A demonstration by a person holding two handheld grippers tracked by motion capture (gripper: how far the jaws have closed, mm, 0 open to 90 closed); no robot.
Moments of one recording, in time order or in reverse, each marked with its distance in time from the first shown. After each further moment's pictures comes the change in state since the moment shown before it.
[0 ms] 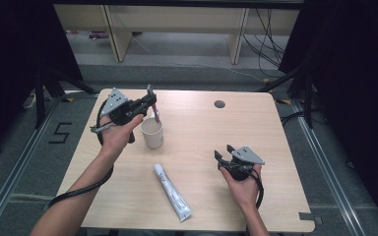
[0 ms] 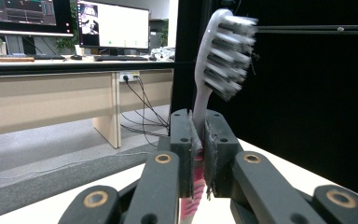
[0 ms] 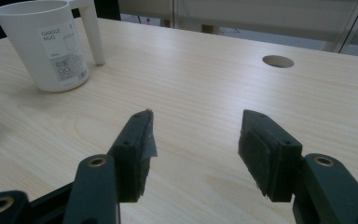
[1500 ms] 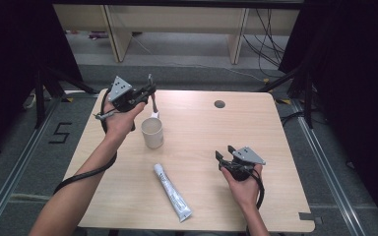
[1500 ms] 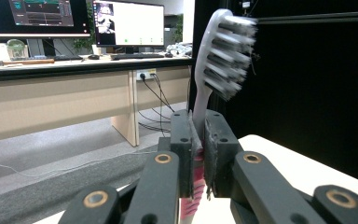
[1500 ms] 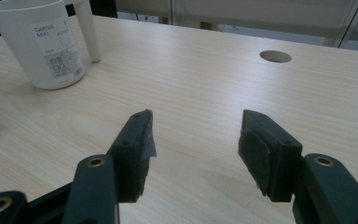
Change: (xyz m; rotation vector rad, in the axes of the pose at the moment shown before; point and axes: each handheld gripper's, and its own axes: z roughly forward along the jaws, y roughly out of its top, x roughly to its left) left arm 0.025 0.005 0.031 0.022 0.064 0.040; right arm -0.002 -0.003 0.001 0.005 0.004 0.033
